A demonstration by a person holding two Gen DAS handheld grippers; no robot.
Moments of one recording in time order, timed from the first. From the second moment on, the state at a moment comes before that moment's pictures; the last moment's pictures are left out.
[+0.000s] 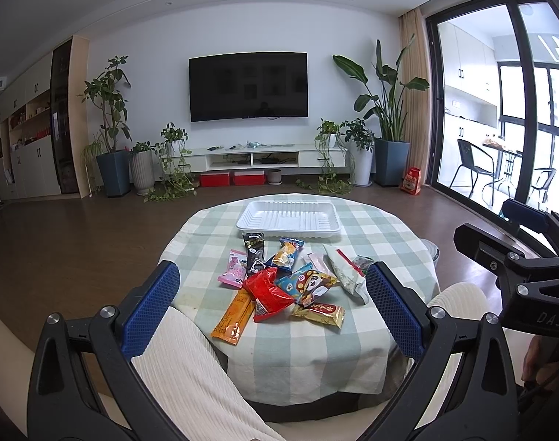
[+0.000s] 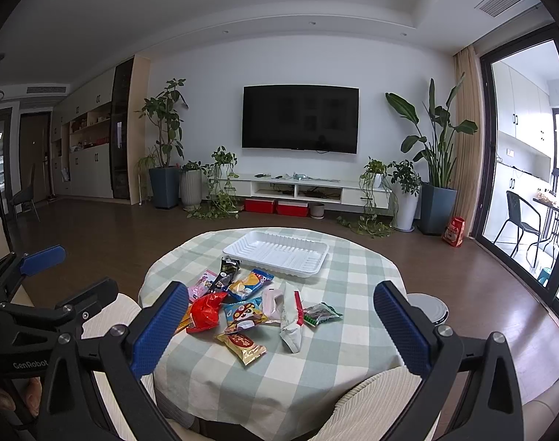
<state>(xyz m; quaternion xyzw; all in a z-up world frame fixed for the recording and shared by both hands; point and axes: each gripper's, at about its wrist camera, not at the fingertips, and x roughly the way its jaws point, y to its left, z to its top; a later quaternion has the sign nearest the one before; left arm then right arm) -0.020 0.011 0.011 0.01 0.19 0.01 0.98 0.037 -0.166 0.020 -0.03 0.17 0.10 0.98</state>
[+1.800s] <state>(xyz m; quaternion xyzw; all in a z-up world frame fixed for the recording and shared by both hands) 0.202 0.102 -0.173 0.03 0.45 0.05 0.89 0.236 -0.162 -0.140 -0.02 0.41 0.14 0.90</state>
